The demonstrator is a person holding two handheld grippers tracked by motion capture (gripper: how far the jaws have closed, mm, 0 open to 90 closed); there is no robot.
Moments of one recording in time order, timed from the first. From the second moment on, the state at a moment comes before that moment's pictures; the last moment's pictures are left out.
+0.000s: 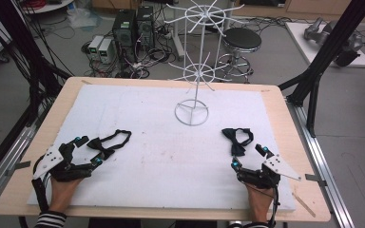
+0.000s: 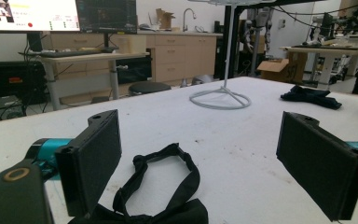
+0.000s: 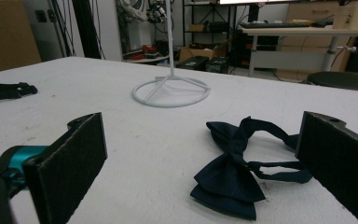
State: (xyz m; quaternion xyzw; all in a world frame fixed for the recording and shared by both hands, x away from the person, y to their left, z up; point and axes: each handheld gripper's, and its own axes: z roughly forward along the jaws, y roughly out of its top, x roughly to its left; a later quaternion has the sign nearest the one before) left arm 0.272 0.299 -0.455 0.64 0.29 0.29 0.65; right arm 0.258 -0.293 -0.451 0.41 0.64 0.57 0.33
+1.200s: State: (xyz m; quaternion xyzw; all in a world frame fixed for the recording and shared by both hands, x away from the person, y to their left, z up) left arm 0.272 0.299 -0.455 0.64 0.29 0.29 0.65; right arm 0.263 -0.297 -0.447 0.42 0.64 0.56 0.32
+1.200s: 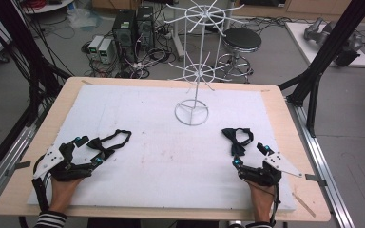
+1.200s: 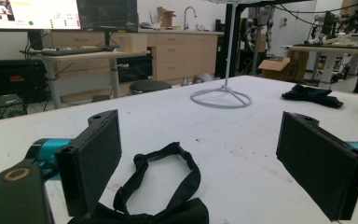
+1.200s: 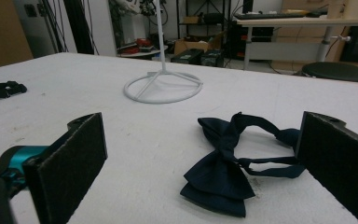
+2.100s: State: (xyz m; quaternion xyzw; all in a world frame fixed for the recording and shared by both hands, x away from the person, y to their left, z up) left arm 0.272 0.299 -0.455 0.64 0.29 0.29 0.65; right arm 0.297 -0.300 -0.385 0.43 0.72 0.48 0.25
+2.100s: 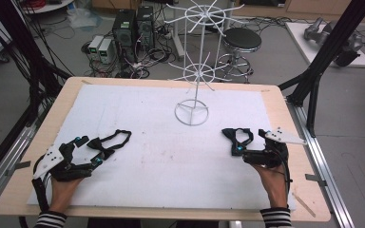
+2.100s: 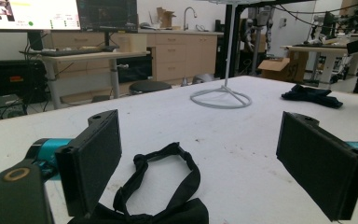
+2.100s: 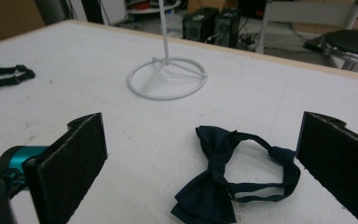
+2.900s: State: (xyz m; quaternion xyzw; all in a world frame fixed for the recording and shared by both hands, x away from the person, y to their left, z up) left arm 0.272 0.299 -0.455 0.64 0.29 0.29 0.65; right arm 0.341 -0.295 -0.357 0.43 0.79 0.38 0.21
